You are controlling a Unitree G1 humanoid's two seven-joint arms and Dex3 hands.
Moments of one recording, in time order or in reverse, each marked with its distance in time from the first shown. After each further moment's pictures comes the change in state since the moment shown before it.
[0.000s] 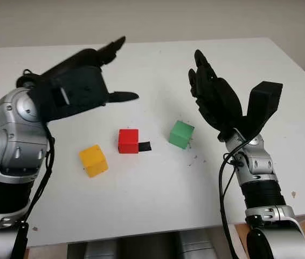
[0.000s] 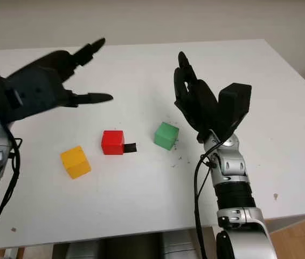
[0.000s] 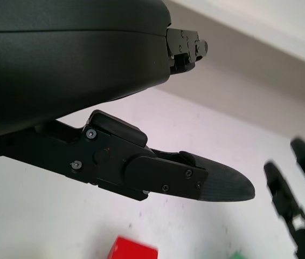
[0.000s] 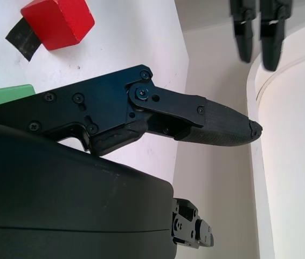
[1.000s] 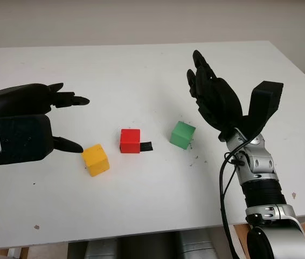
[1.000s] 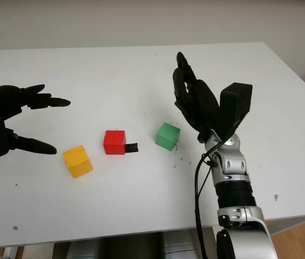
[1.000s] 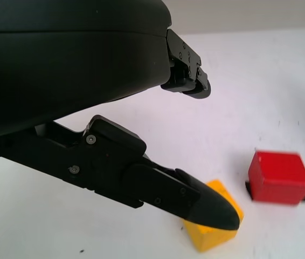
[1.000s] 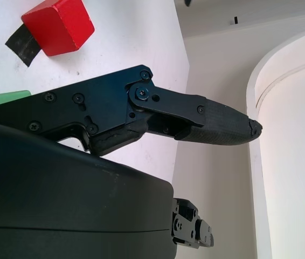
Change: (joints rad) left arm 0.371 0.499 0.112 -0.206 -0.125 -0.115 -0.277; right arm -0.007 -0.003 -0.013 0.017 -0.001 0.000 0.032
